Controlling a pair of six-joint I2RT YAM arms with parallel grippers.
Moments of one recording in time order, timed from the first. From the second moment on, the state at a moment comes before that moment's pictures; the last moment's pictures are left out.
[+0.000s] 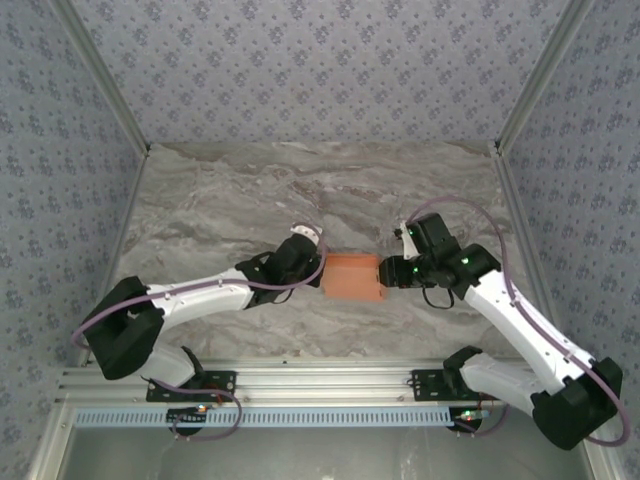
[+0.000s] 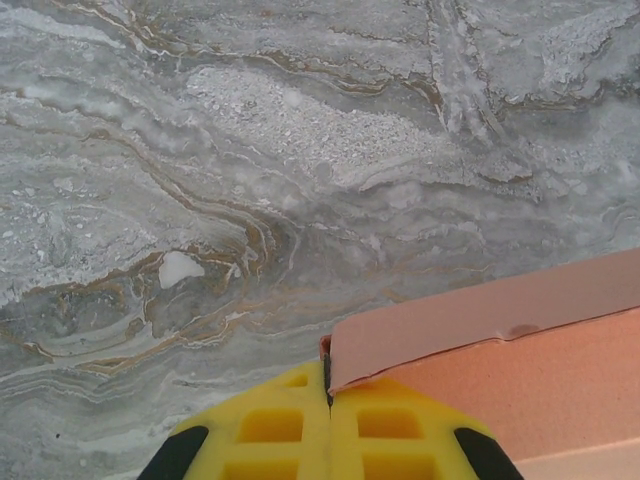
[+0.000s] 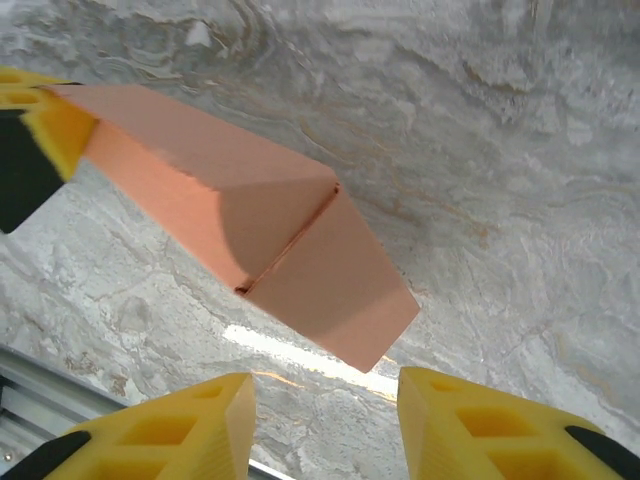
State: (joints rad) left arm -0.94 1.46 0.82 -0.07 -0.23 -0.46; right arm 0.52 1.02 0.93 -0.91 -0.17 0.39
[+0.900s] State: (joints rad) left arm -0.98 1.44 0.80 -0.07 -0.32 -0.37; right arm 0.56 0.79 0.53 -0.23 -0.18 -0.88
